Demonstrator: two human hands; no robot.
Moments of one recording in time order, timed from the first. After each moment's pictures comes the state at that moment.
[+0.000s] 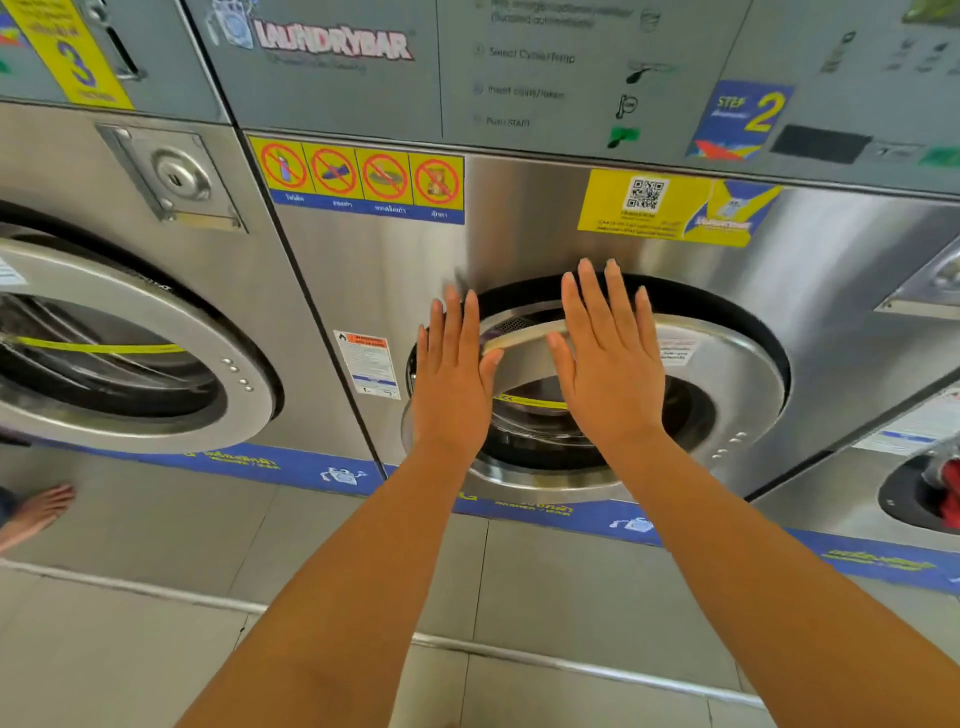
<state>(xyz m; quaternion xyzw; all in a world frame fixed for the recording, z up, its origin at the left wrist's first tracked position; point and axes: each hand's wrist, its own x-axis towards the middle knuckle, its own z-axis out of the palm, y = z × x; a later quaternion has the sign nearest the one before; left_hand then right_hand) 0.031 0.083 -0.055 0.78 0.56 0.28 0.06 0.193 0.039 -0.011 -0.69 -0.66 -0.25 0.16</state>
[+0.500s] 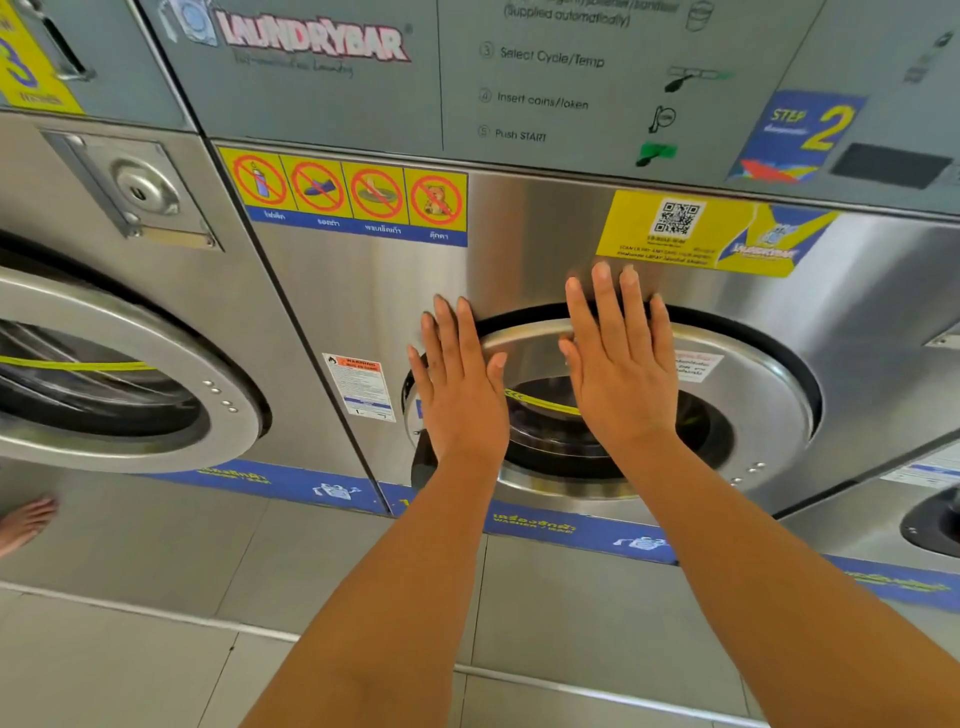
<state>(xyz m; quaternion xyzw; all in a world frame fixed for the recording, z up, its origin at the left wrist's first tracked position) 0.060 0.119 -0.070 0.70 0.65 0.29 0.04 0.214 0.085 -0.032 -0.65 -0.63 -0.38 0.16</state>
